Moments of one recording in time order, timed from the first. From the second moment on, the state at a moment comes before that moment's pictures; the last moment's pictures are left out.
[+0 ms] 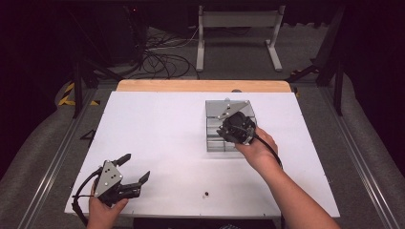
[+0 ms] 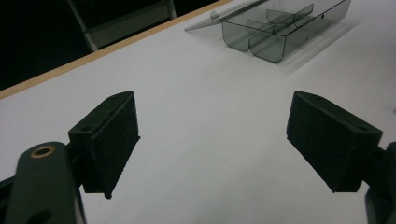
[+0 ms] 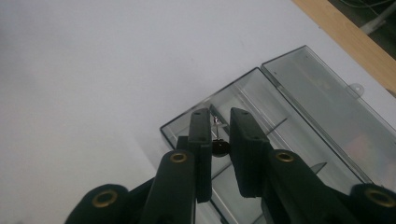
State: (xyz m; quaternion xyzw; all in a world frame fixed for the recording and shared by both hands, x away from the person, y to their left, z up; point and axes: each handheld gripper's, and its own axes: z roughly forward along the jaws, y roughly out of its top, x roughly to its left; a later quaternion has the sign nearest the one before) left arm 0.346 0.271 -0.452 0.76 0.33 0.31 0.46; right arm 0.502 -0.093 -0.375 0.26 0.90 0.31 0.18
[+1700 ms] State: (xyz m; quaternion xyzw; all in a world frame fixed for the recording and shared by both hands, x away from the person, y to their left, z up) left arm 0.346 0.272 -0.452 0.76 0.33 0.31 0.46; right arm 0.588 -0.125 -0.436 0.39 0.88 0.25 0.13
